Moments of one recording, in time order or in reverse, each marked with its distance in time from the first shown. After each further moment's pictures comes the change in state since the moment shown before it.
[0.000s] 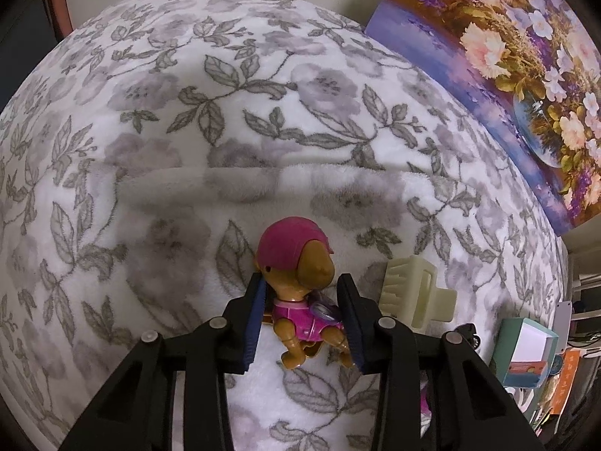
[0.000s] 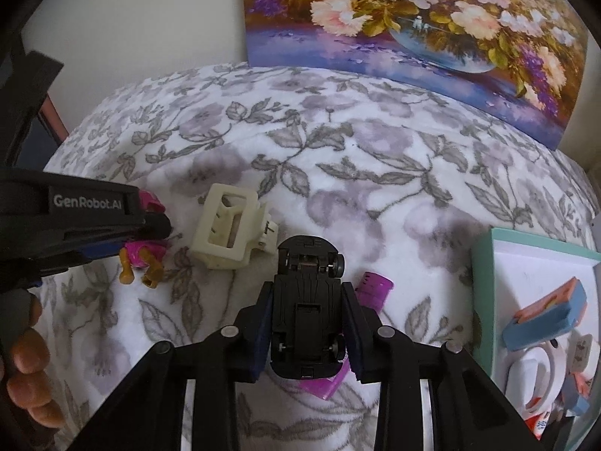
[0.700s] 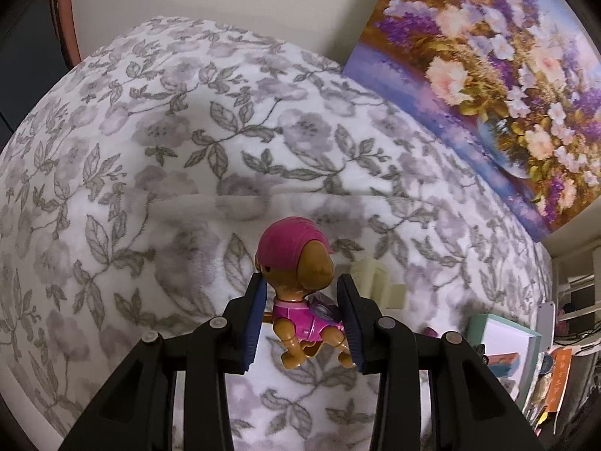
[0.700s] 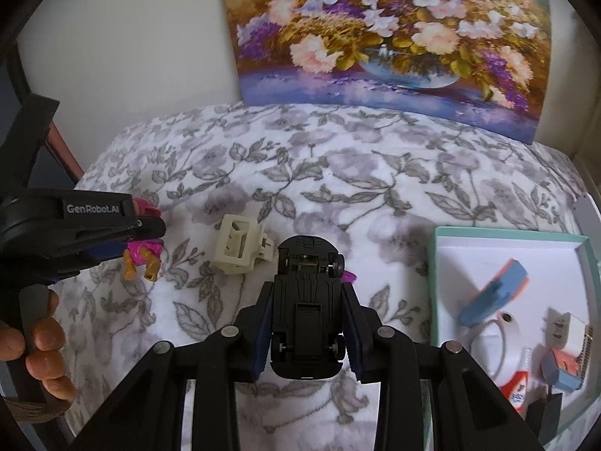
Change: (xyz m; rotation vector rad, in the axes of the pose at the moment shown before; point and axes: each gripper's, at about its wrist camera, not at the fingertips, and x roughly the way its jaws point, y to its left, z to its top) left arm -0.064 -0.017 -0.012 0.013 -0.104 -0.021; right arm -0.062 -0.024 -0.006 0.086 -0.080 0.052
